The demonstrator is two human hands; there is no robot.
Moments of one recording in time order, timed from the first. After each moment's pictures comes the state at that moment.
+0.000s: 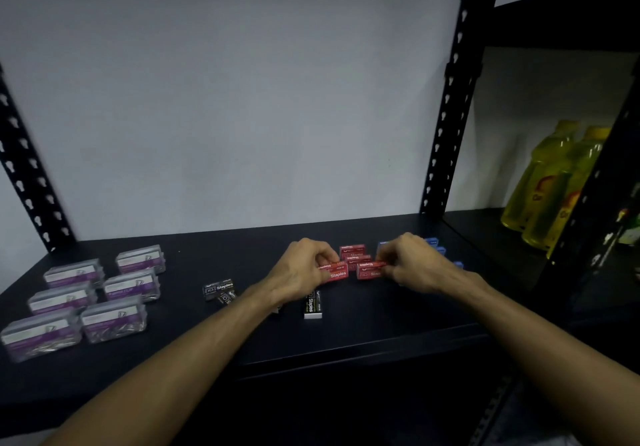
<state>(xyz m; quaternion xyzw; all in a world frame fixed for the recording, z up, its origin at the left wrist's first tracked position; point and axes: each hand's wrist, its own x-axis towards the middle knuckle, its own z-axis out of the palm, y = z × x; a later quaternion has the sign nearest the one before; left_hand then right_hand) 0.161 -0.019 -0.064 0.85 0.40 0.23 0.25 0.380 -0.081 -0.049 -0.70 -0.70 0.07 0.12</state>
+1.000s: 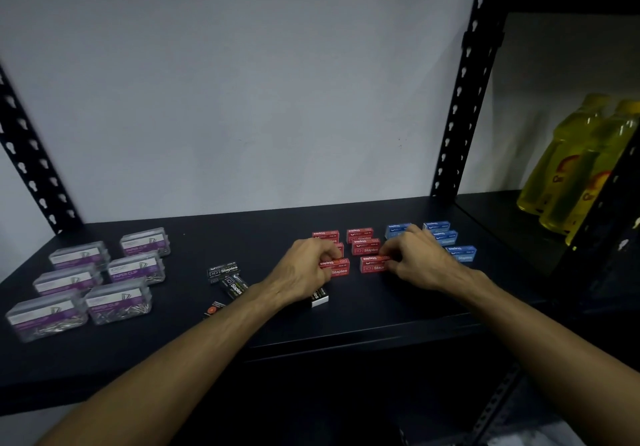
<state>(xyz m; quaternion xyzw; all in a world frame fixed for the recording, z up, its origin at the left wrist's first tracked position) 0.160 -0.016 -0.093 0.87 0.40 0.21 0.18 0.394 -0.061 -0.091 -0.70 -0.71 0.01 0.11</state>
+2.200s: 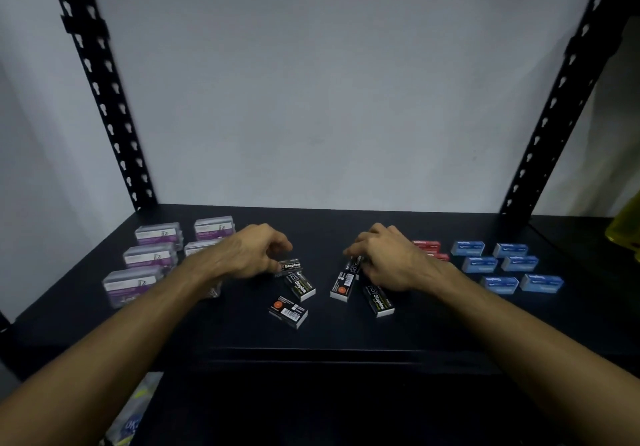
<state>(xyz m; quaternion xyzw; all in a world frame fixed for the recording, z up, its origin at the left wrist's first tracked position) -0.009 0.030 -0.057 0.84 0.51 0.05 0.15 0.258 -0.010 -0.069 -0.55 -0.84 -0.04 0.01</state>
